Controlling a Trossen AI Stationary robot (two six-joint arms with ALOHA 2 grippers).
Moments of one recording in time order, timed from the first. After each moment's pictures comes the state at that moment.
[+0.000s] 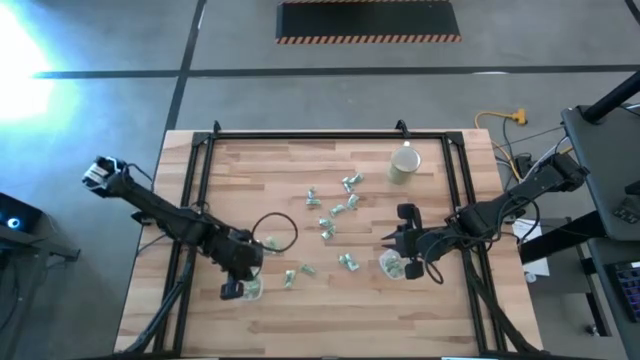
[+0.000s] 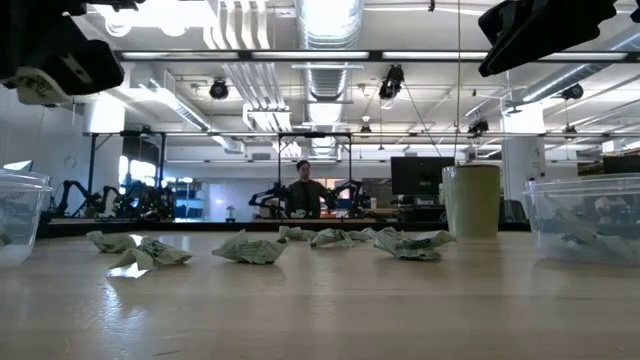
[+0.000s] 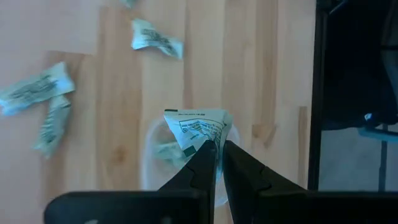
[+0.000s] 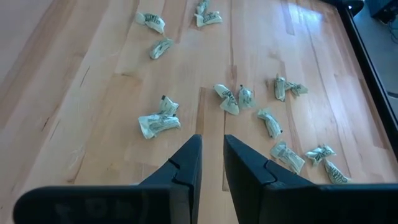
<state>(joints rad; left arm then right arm) -0.50 1.21 0.92 -0.76 0.13 -0.62 0.49 1.12 0.78 -0.46 0.45 0.11</state>
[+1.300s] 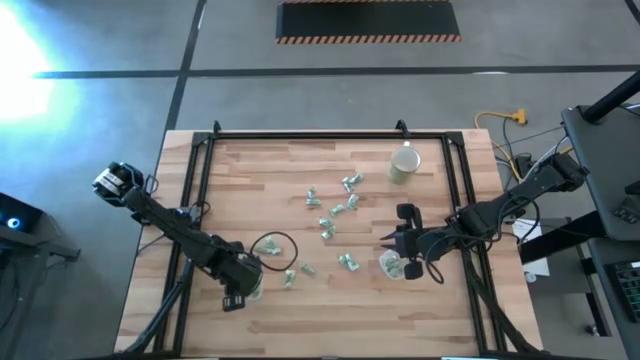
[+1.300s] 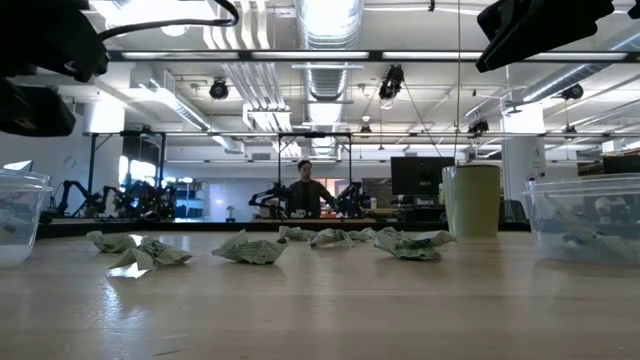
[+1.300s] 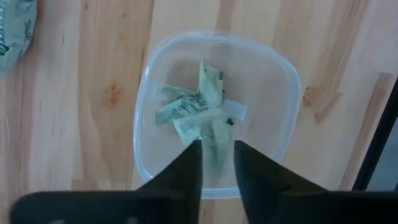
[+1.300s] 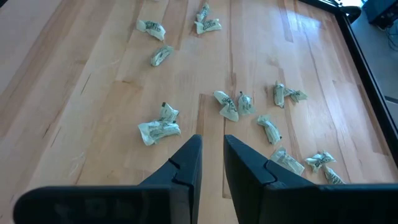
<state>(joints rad) -0.61 1.37 0.85 -0.76 0.11 -0.83 0.49 1.12 0.78 -0.43 0.46 0.10</state>
